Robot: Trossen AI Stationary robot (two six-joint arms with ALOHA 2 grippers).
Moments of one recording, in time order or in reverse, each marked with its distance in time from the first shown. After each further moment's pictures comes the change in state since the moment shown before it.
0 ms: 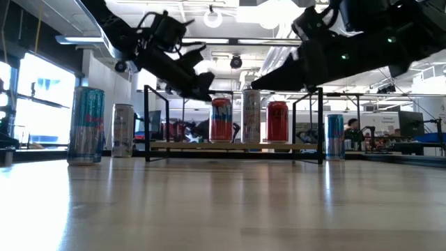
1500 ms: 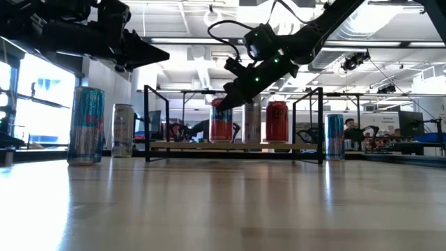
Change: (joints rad) left arm -0.239 -0.692 -0.565 0.178 0.230 0.030; right arm -0.584 0.271 0.659 -0.641 -0.345 -0.182
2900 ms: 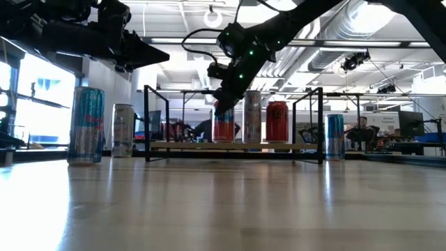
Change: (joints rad) left arm 0.000 0.000 0.000 -0.008 -0.001 -0.001; right arm 0.012 0.161 0.409 -0.532 0.186 -0.088
